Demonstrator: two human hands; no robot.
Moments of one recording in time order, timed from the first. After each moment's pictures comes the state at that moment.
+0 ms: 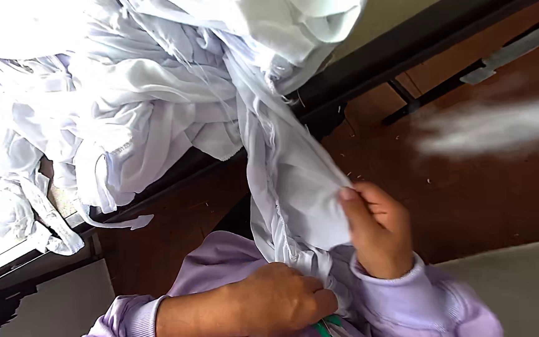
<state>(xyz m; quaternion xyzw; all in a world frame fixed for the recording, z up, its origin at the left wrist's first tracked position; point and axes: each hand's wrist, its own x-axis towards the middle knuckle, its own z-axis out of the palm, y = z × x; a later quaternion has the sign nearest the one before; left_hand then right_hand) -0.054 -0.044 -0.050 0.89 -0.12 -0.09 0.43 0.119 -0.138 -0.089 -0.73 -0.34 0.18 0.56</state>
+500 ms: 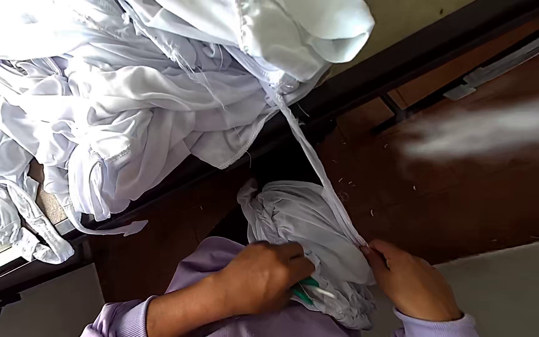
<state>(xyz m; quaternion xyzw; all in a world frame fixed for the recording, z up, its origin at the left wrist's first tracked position) -0.048 -0.018 -0.055 0.91 -0.02 -0.01 0.41 0.133 -0.228 -0.110 -0.91 -0.32 0.22 0.12</state>
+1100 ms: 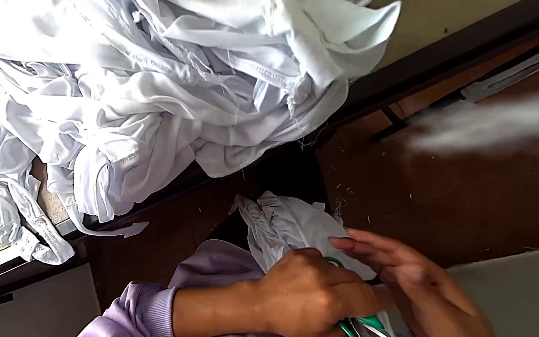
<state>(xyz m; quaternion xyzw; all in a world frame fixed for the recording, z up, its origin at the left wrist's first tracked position) -0.013 -0.043 -0.046 0.85 -0.09 0.20 0.48 0.129 -0.202 -0.059 -0.63 -0.35 0.40 0.57</state>
